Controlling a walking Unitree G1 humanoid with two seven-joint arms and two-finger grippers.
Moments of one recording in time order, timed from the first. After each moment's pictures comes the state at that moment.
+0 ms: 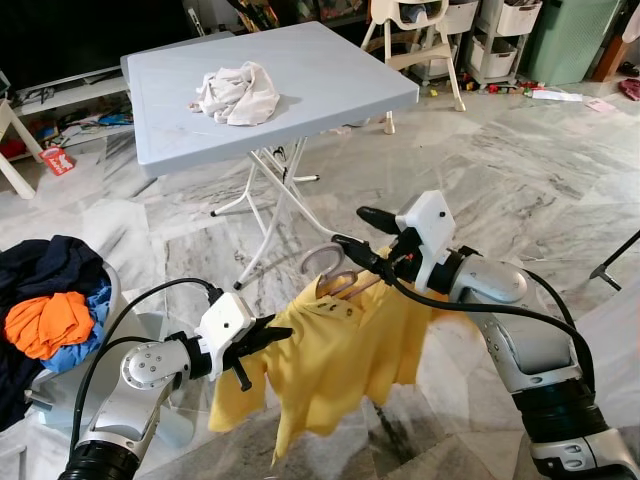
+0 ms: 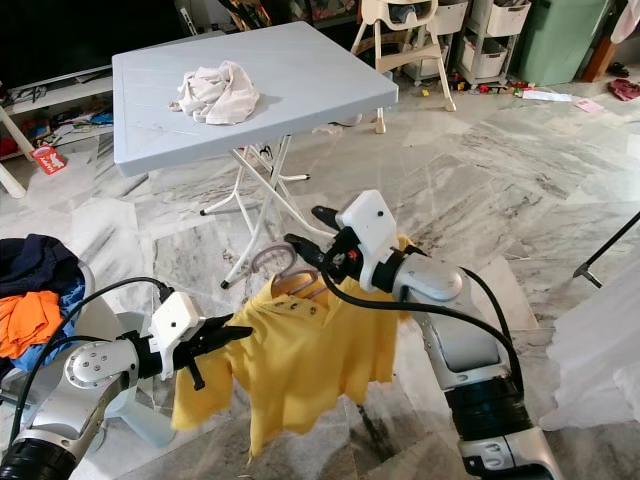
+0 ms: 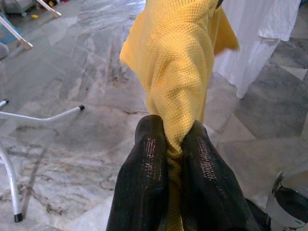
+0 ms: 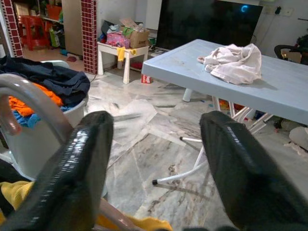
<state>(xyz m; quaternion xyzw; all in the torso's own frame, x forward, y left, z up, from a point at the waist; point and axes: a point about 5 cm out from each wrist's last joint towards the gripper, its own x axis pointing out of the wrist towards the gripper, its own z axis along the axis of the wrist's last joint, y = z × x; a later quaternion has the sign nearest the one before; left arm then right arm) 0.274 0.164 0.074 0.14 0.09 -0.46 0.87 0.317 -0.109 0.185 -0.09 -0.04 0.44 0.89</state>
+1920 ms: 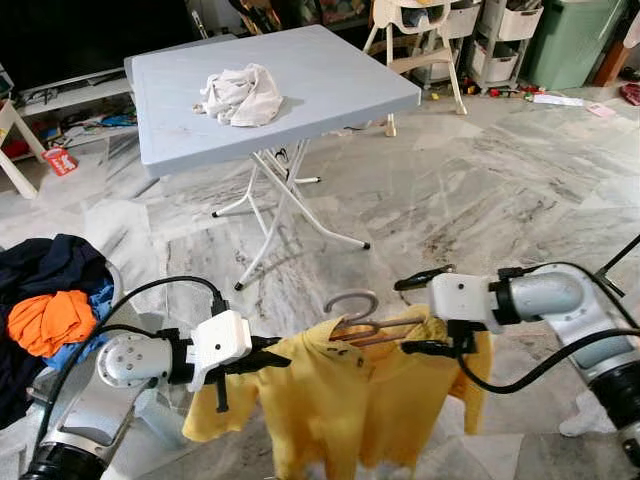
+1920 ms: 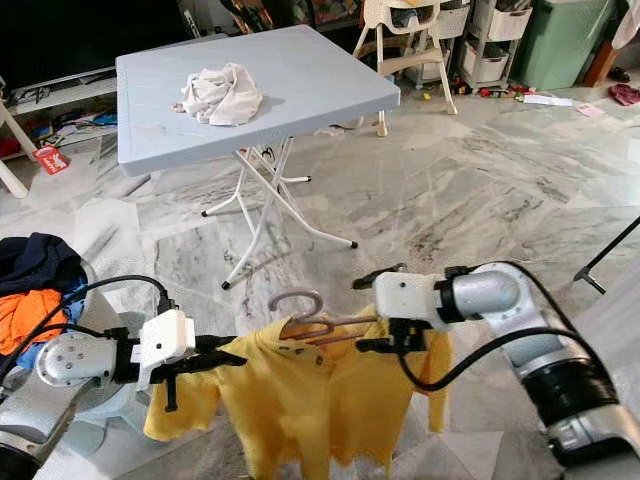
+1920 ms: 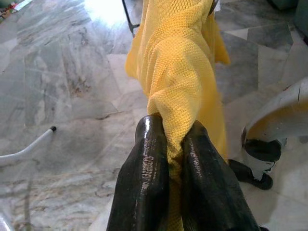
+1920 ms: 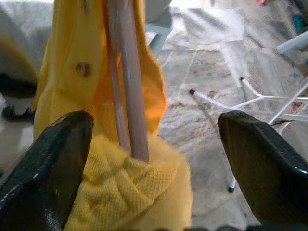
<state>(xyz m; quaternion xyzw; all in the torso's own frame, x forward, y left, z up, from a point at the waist) 0.256 0.172 0.100 0.23 0.08 -0.57 0.78 0.307 -0.189 0.147 -0.41 0.11 0.60 0.68</state>
